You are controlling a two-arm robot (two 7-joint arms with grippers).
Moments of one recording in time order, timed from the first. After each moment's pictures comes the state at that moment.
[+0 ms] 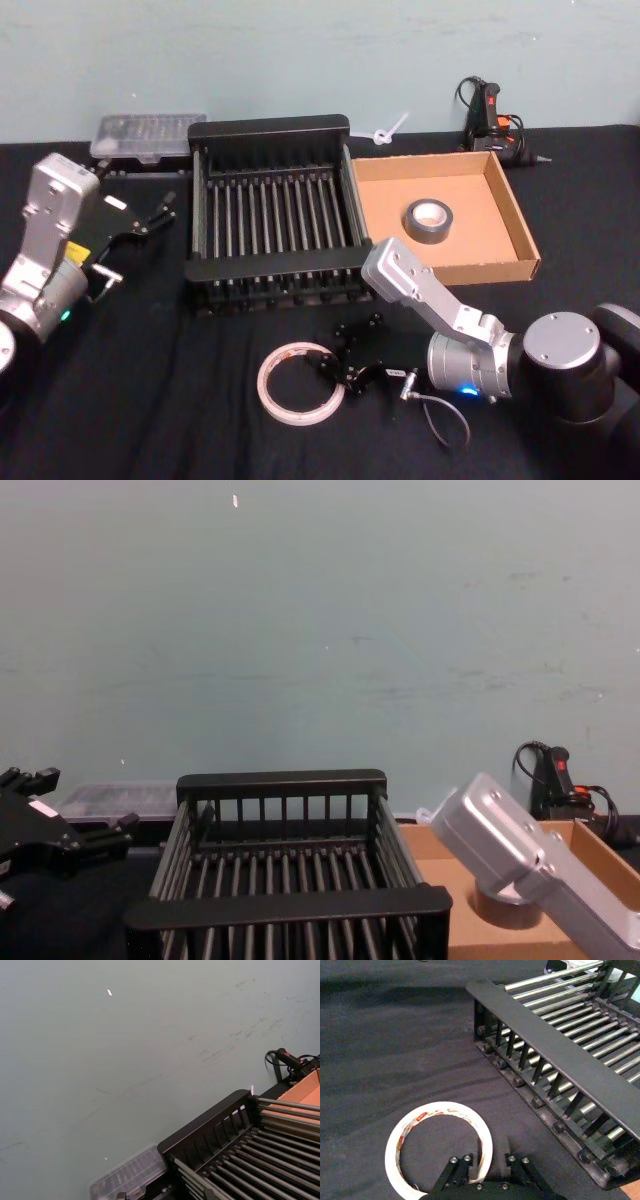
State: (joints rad) left arm -0.20 0.60 0.45 -1.41 -0.25 -0.12 0.03; right arm 0.31 0.44 -0.68 -1.41 0.22 0.23 0.59
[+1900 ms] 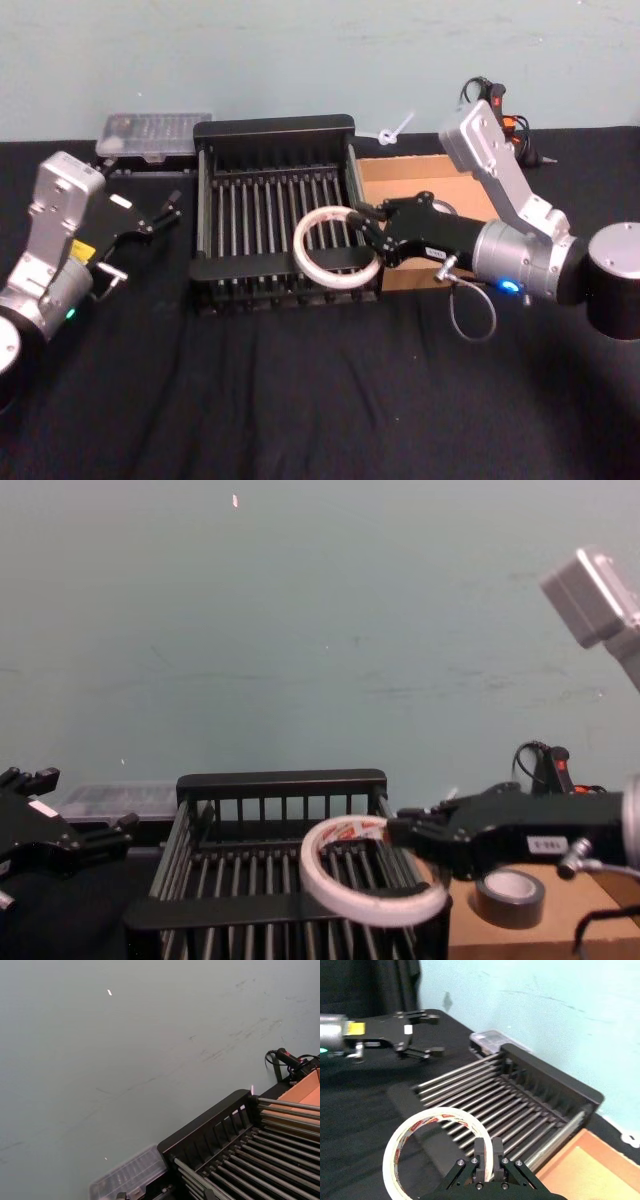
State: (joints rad) left arm -0.20 0.60 0.45 -1.41 -0.25 -0.12 0.03; right arm 0.38 0.47 -0.55 -1.49 0.35 0.23 0.52
